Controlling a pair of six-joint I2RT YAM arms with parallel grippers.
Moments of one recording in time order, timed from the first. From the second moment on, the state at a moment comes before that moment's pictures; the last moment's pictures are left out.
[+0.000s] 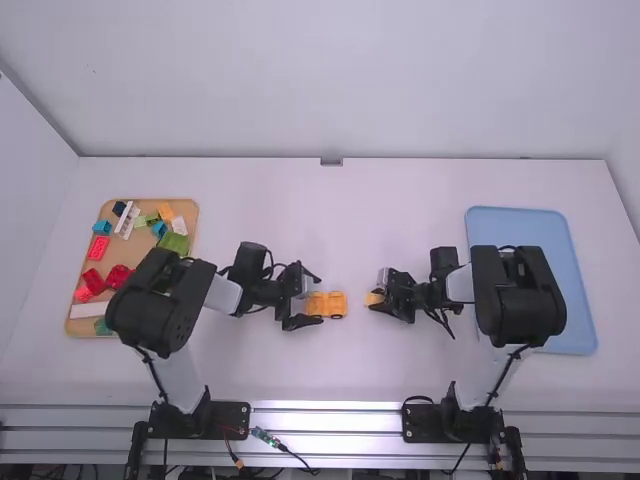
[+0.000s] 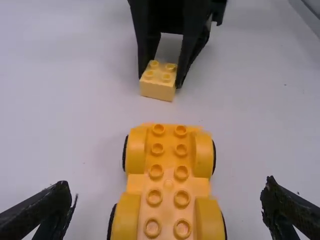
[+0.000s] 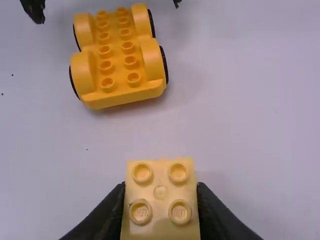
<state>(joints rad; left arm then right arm) -0.26 1.86 0.55 0.41 1.01 0.84 0.02 1.94 0.62 -0.04 -1.01 -1.28</state>
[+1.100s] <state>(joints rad) -0.34 1.99 0.56 0.56 0.90 0.83 0.26 1.79 0.62 0.01 -1.07 -1.13</state>
